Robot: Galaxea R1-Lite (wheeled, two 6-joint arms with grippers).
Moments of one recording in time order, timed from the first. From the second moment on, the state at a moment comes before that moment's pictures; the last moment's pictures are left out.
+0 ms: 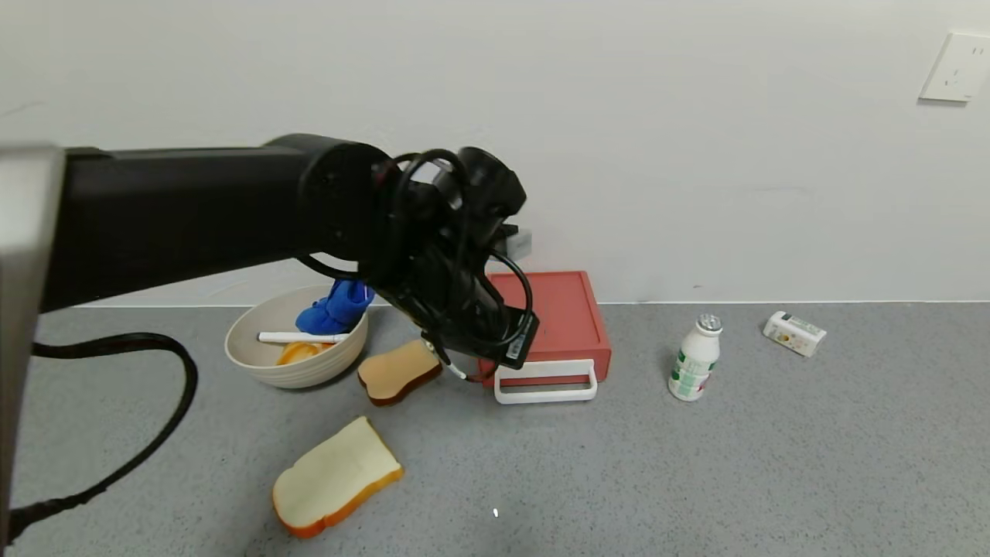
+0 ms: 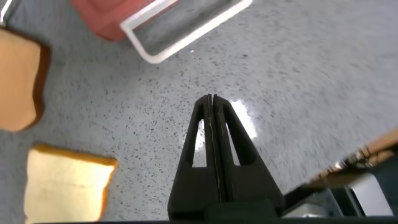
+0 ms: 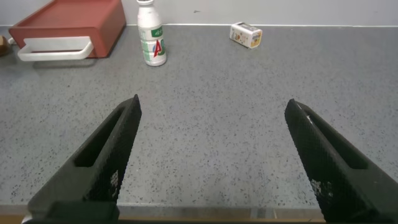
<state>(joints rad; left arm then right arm) -0.63 2.08 -1.95 0.81 -0.01 -0.16 0.01 0.00 0.00 -0.01 0.00 0.03</state>
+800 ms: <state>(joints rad) -0.43 1.78 -1.51 0.35 -0.31 0.03 0.01 0.00 0.00 -0.01 0.00 0.03</state>
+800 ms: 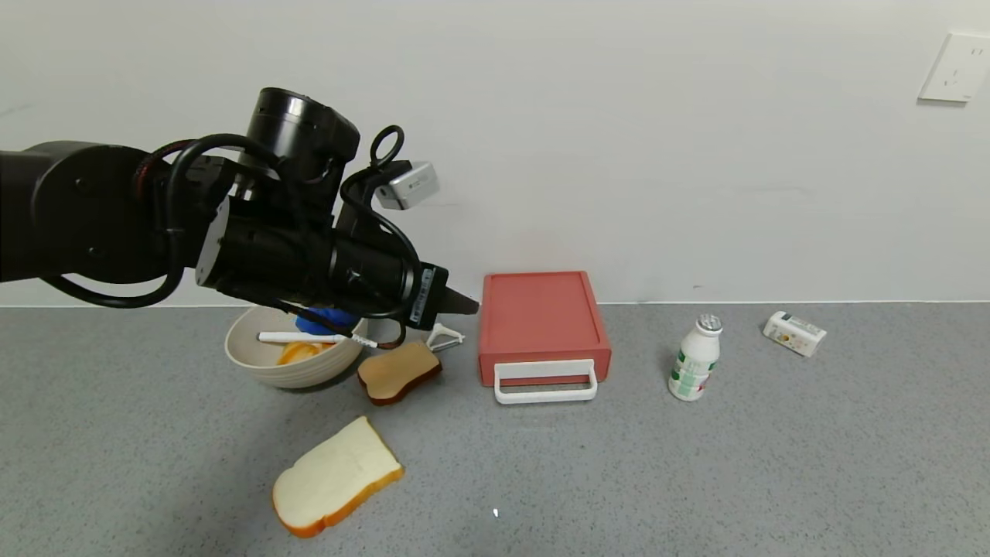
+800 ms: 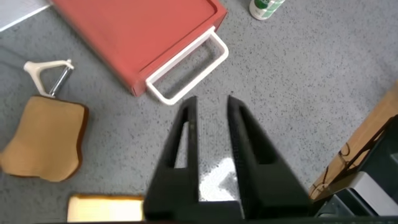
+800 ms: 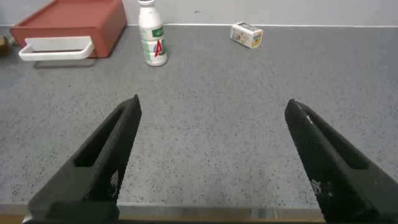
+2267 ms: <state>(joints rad) -0.37 1.47 -1.33 0.34 -0.18 0.05 0.01 0.00 0.00 -0.01 0.00 0.03</state>
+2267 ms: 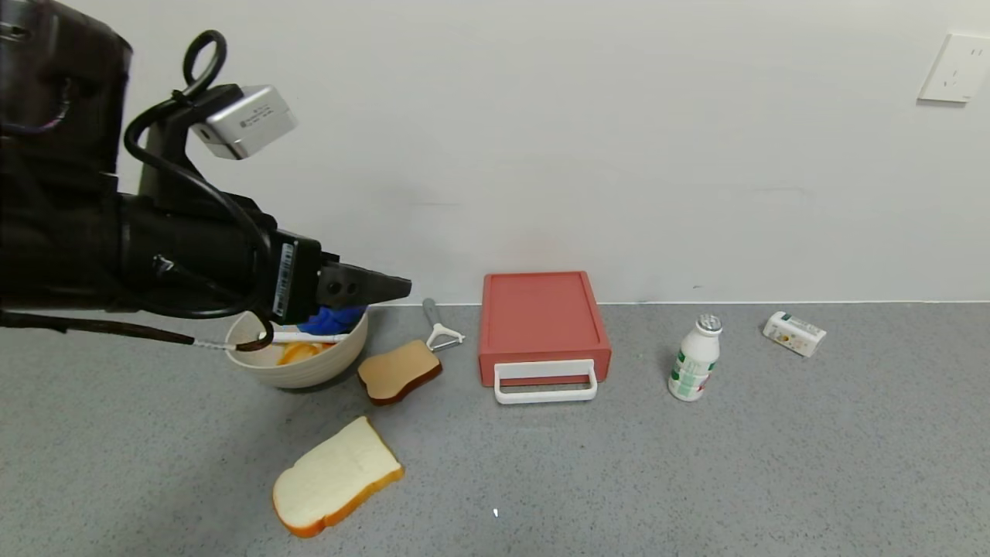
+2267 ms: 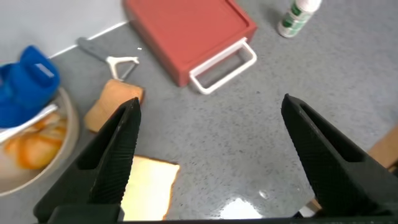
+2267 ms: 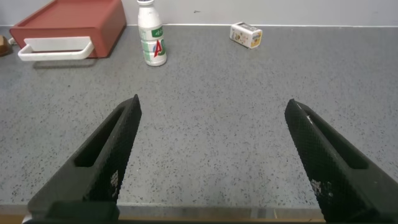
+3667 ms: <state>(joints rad) -0.13 0.65 -0.81 0.21 0.07 0.04 0.01 0.00 0.00 -0.01 0.00 0.03</state>
